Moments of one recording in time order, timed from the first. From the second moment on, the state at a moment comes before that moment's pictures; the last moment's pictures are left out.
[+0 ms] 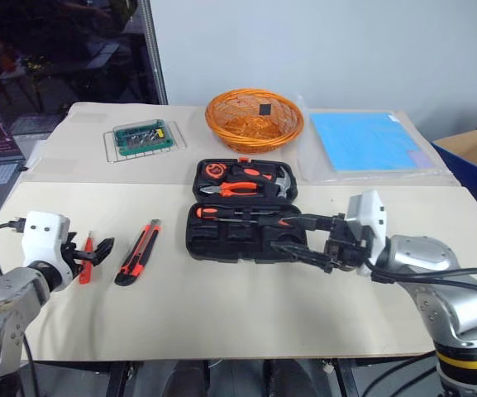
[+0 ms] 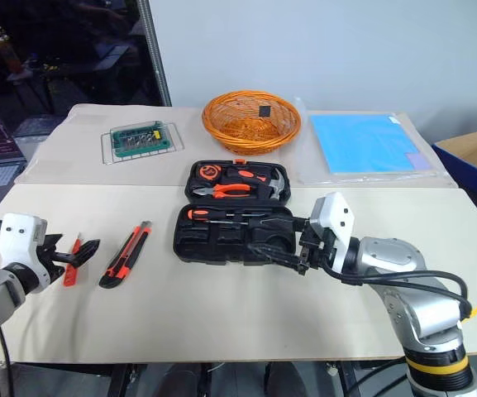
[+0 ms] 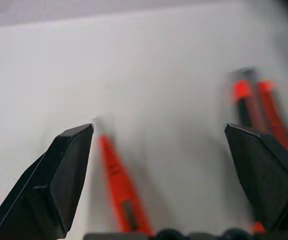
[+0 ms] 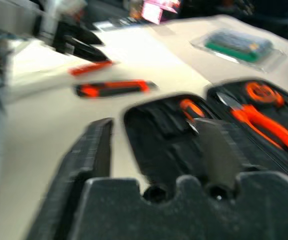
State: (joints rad) left arm 0.02 0.73 0.49 -0.35 -0.49 0.93 -0.30; right arm -0.24 -0.68 -0.10 -0.60 0.61 0.58 0.94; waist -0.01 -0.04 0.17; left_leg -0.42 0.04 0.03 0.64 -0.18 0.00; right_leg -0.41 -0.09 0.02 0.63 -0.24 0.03
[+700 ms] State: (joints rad) left arm 0.04 0.51 0.51 -0.51 -0.49 1.09 -0.19; right arm -0.19 -0.70 -0.09 -0.62 0.60 0.49 0.94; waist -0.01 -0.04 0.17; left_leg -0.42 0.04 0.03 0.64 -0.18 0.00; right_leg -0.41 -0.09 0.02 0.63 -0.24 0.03
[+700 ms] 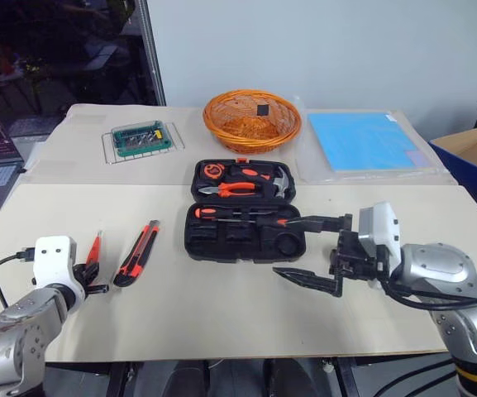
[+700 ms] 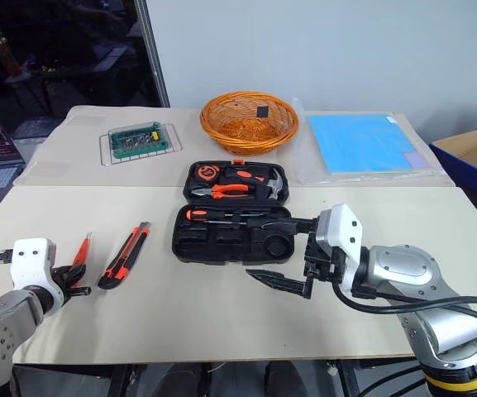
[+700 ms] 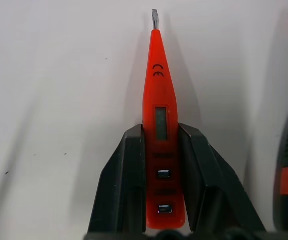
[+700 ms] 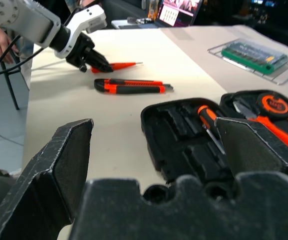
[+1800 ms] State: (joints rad) left arm -1.09 0.50 -0.50 0.84 0.08 -0.11 -1.28; right arm 0.42 -0.70 -0.57 -0.99 0.64 0.46 0.70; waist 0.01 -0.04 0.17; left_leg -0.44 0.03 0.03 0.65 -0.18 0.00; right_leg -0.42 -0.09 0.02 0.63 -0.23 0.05
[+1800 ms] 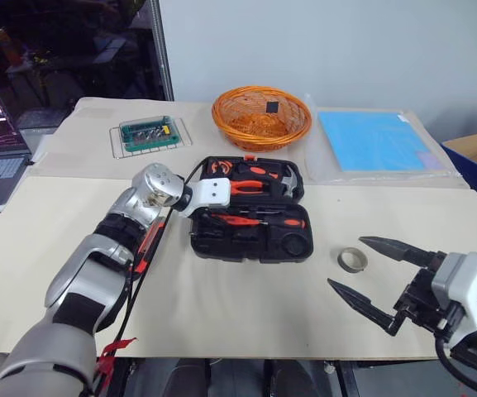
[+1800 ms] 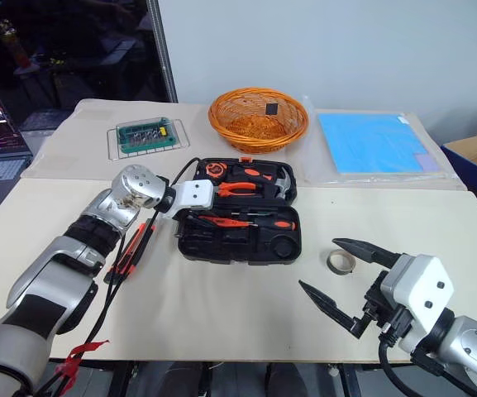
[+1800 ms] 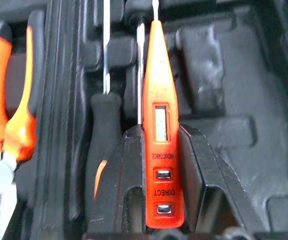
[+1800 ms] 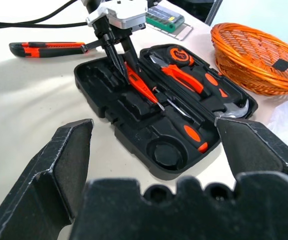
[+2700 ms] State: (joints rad) left arm -1.07 0.51 -0.43 0.78 0.12 -0.02 -1.39; right arm 0.41 -0.72 -0.56 -0.99 0.65 0.46 0.69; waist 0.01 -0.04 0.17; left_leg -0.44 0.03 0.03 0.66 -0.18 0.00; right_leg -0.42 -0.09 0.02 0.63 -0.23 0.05
